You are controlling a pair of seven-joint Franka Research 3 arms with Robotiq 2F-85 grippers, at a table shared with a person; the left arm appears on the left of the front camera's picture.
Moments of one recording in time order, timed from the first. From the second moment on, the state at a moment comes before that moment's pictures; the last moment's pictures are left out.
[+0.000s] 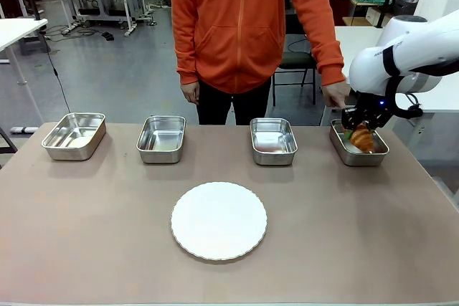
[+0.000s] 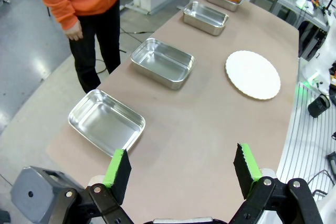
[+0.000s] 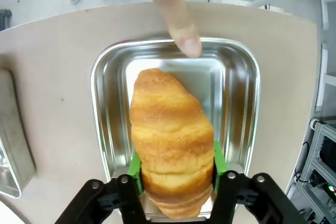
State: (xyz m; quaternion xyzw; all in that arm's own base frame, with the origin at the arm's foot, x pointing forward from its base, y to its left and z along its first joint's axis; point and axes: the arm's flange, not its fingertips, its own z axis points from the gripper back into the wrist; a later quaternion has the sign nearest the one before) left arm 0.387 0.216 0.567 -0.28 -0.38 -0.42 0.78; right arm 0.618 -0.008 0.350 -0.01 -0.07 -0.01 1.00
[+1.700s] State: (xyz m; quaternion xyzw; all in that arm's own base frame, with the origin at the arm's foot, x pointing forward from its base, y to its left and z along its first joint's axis) left arm 0.387 0.216 0.567 -0.28 -0.38 -0.42 0.78; right arm 0.620 -0.007 0.361 -0.01 -0.09 -0.01 1.00
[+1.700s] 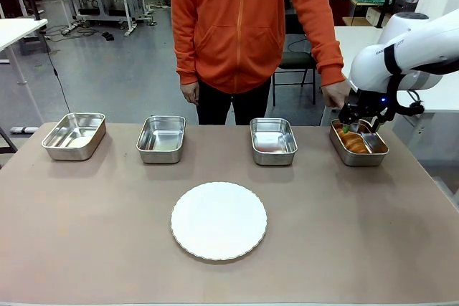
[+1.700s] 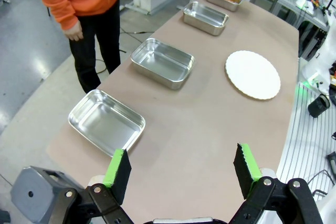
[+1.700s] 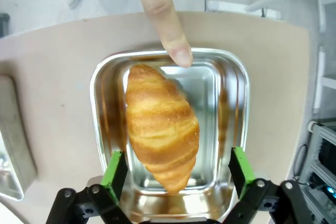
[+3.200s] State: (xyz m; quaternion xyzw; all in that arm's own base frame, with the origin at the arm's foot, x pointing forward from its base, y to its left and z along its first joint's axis) left arm 0.387 0.216 0.567 -0.28 -0.38 -0.42 0.78; right arm 0.404 0.068 0.393 -0.02 -0.14 -0.04 0.99
